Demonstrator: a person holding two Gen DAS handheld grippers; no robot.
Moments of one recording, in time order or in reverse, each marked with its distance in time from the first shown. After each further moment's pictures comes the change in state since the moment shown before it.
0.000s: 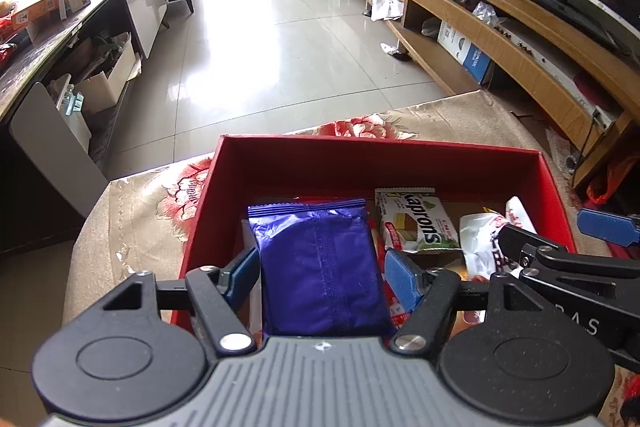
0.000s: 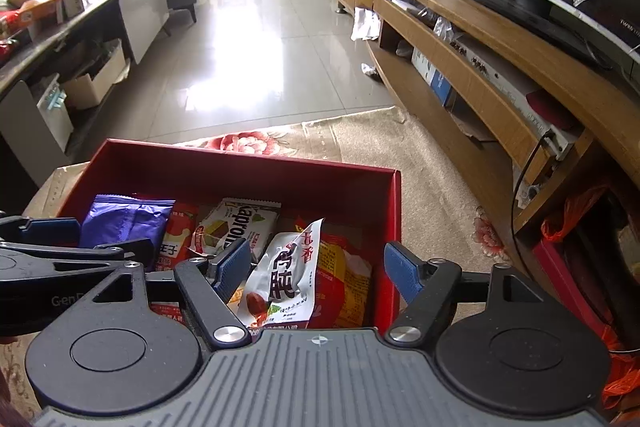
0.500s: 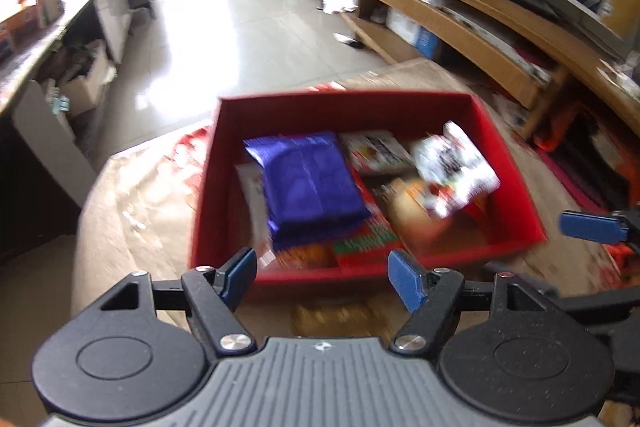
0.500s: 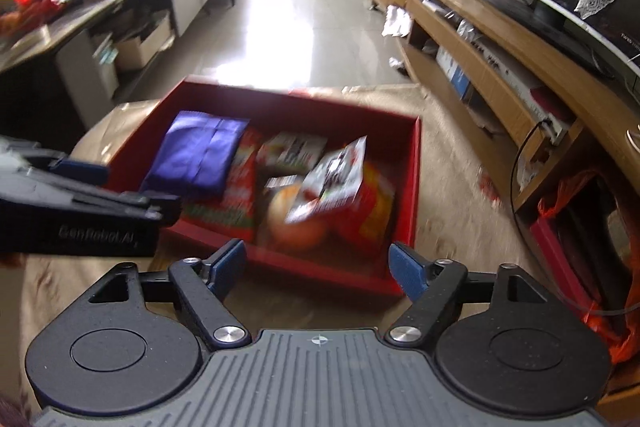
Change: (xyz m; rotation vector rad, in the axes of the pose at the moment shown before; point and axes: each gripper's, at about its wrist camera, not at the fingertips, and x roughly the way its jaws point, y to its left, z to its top) left arm -0.058 0.014 -0.056 0.112 0.021 -0.137; right arm -0.069 0.026 -0.060 -0.109 0.034 0.053
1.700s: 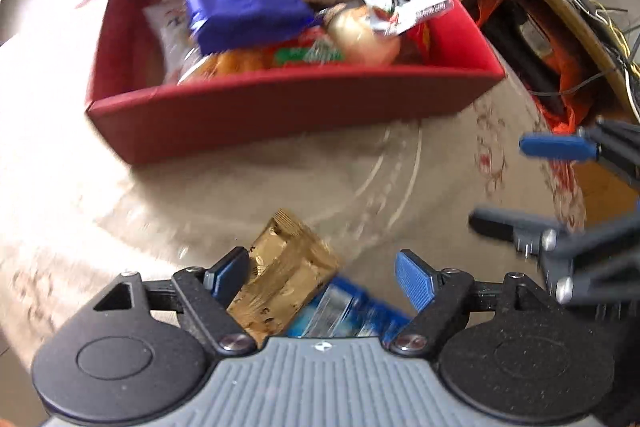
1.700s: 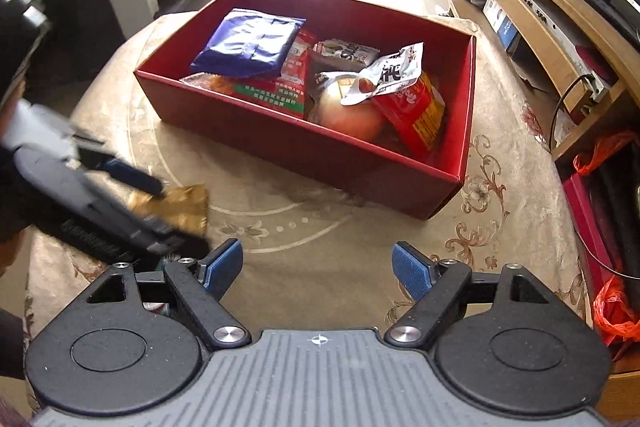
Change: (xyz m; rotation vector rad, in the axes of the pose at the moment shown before) left arm 0.050 0.031 -0.054 0.066 0.323 -0.284; right arm 0.007 0.015 -0.039 -0.085 0.161 0.086
